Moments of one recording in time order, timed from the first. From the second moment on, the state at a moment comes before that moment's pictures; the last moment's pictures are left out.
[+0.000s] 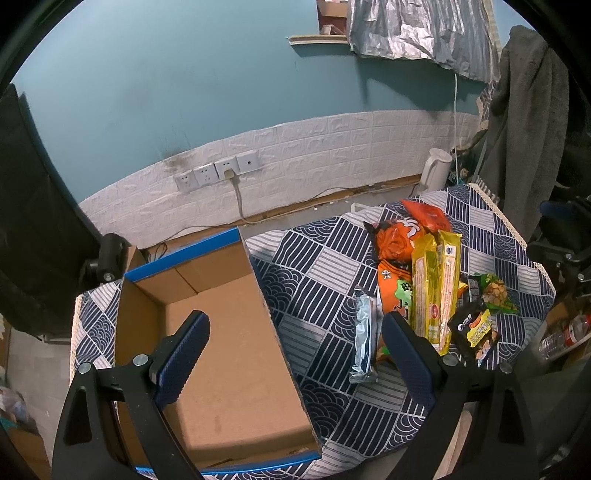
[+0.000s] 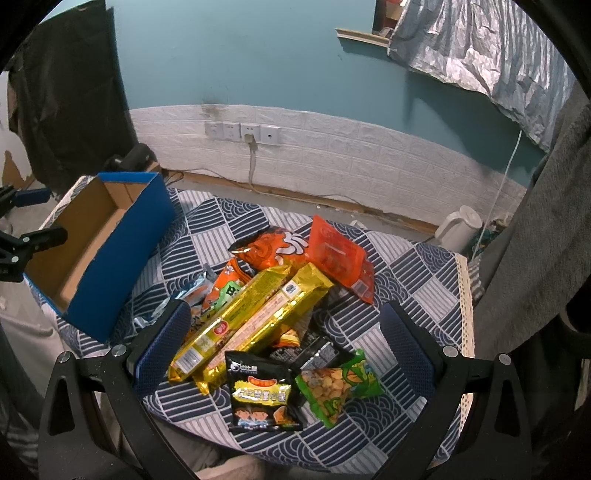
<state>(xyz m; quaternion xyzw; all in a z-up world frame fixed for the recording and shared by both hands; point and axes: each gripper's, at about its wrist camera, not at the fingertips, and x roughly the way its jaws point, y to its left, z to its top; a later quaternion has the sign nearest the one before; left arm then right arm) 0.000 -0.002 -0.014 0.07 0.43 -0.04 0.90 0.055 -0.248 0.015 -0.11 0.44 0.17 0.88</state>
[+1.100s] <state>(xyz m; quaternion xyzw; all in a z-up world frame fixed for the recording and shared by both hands) 0.034 -0.025 -0.041 0.08 0.47 -0.05 0.88 0.083 -0.305 -0.016 -0.08 0.49 0.07 0.86</state>
